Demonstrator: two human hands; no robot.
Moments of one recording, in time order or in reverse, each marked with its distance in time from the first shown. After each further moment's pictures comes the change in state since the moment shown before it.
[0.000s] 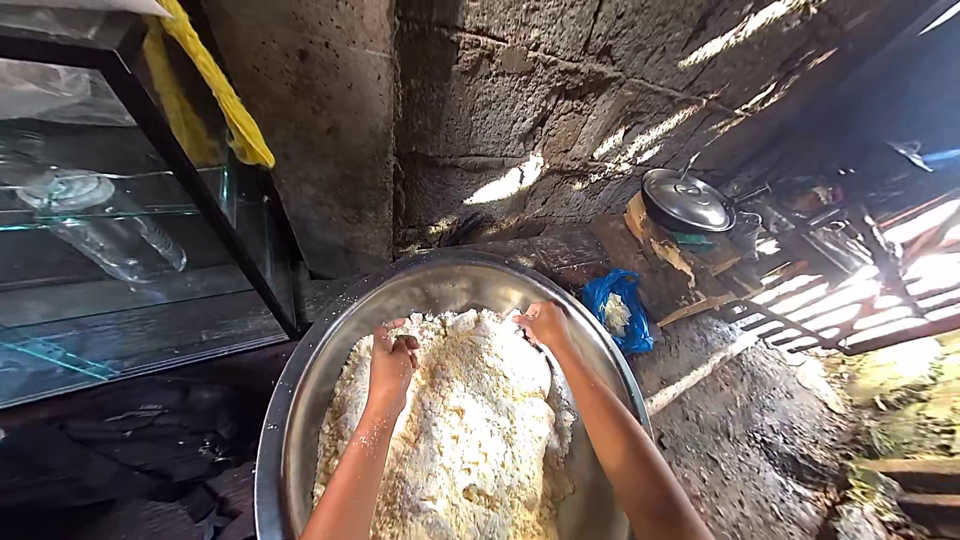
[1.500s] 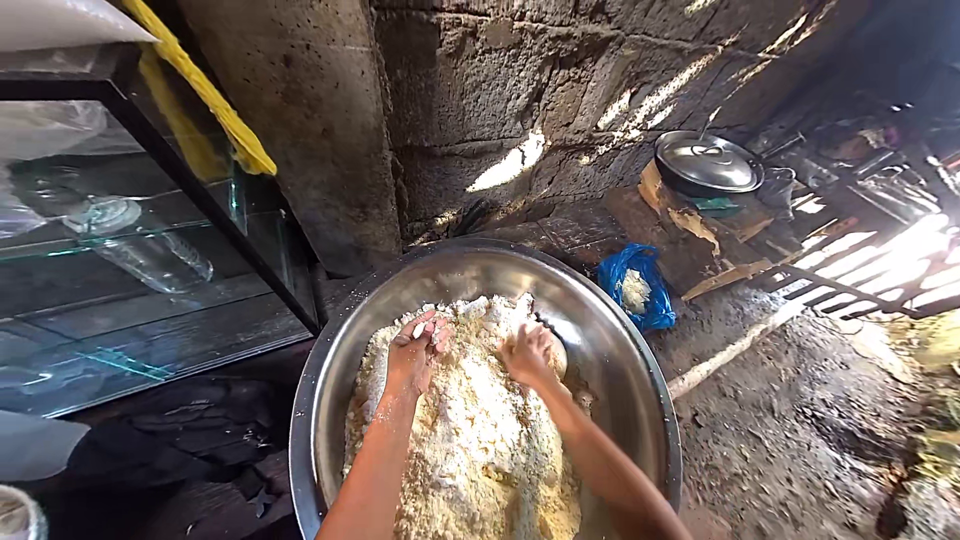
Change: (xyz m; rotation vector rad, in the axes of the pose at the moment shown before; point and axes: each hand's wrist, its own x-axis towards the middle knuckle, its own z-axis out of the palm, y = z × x) left_hand 0.005 -0.015 0.006 -0.354 -0.061 -0.138; right_hand -0.074 -0.001 0.091 -0.001 -0.147 0.032
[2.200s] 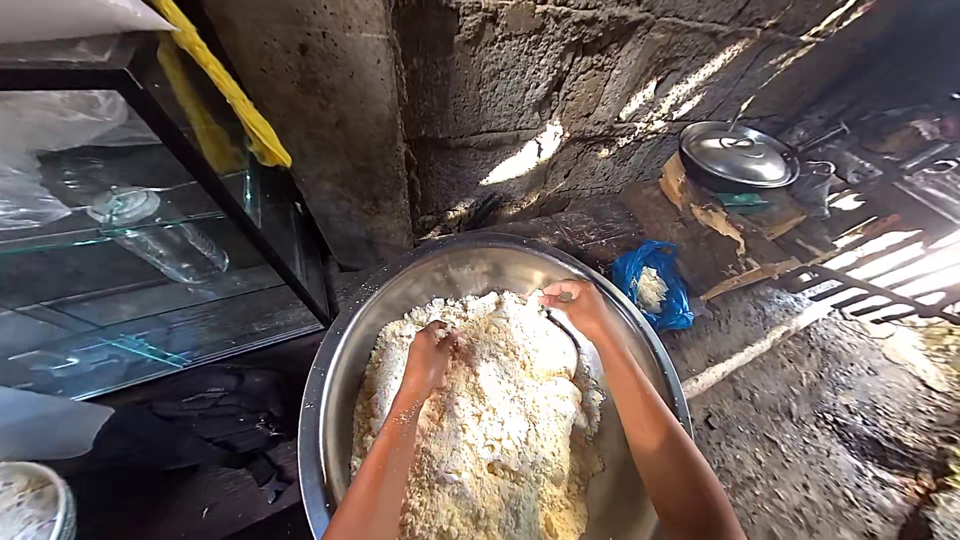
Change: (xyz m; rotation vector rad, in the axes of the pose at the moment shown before) left_hand -0.005 0.000 -0.004 0.901 -0.151 0.065; right_hand 0.018 0.012 -0.113 0.374 0.256 -0.362
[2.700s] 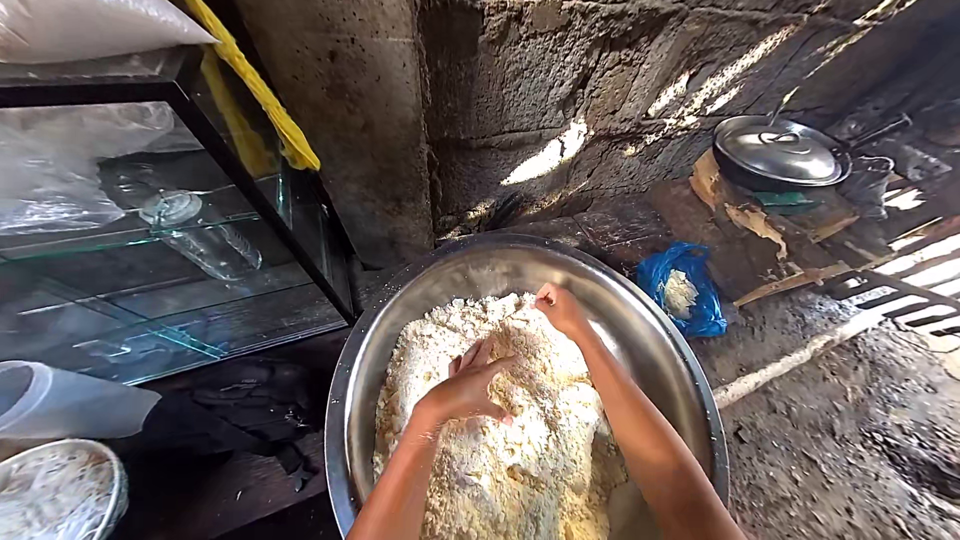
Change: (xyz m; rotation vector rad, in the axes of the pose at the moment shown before) left_hand -0.027 0.008 -0.001 0.599 -0.599 0.226; right_hand 0.038 0.014 0.071 -0.092 -0.184 0.054
